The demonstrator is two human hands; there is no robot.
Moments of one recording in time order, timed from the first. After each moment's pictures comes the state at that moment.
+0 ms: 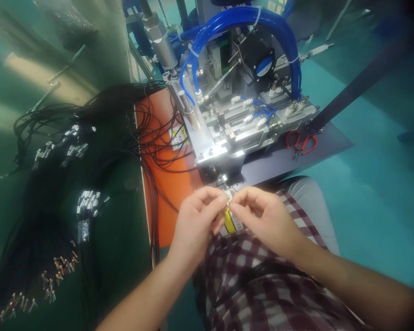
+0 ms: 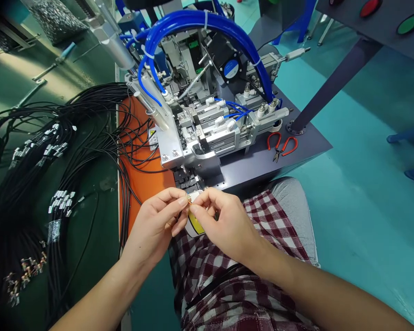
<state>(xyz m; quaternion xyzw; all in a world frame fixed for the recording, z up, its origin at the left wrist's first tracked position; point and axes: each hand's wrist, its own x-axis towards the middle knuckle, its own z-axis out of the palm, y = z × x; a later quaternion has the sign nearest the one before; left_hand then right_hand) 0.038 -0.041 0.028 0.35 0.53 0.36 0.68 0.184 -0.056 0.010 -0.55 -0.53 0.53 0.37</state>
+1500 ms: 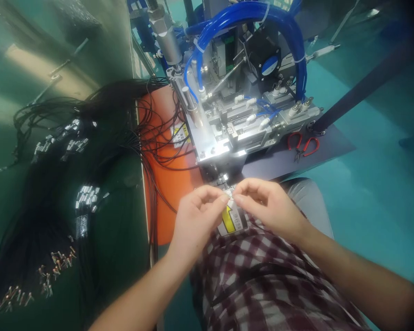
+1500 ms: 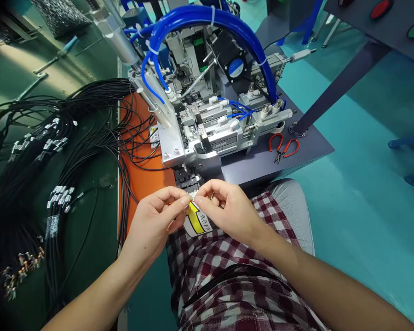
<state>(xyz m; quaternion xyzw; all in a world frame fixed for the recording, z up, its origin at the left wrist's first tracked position) 0.036 -0.039 0.024 0.40 0.56 0.35 0.64 0.196 -0.034 0.017 -0.53 -0.51 0.58 0.34</state>
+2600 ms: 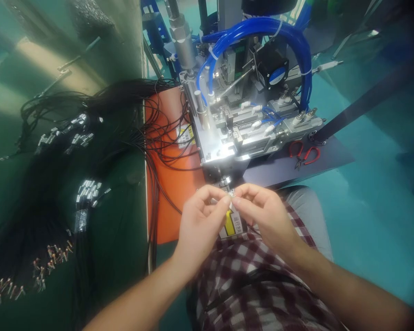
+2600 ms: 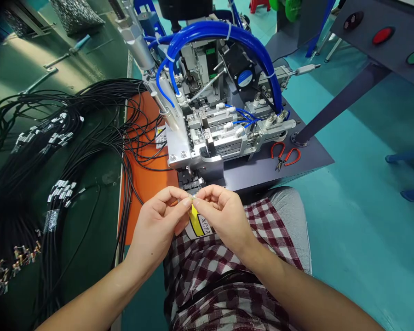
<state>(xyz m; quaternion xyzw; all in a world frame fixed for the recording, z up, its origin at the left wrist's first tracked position) 0.042 -0.049 0.023 0.37 0.53 0.41 0.64 0.175 -0.043 0.013 -0.51 -0.34 0.66 0.44</state>
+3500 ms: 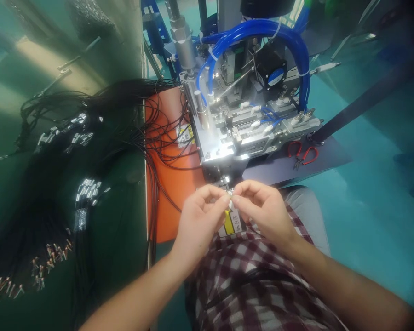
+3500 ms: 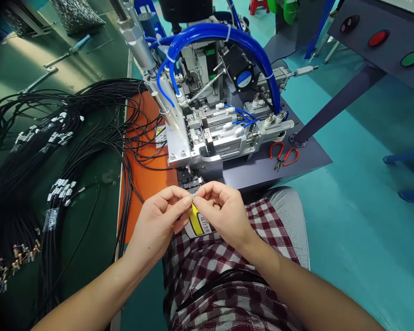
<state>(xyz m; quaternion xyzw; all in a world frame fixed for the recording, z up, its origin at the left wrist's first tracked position) 0.038 -0.047 0.020 0.37 0.53 0.39 0.65 0.179 -0.040 0.011 -0.51 -0.43 0.59 0.45</state>
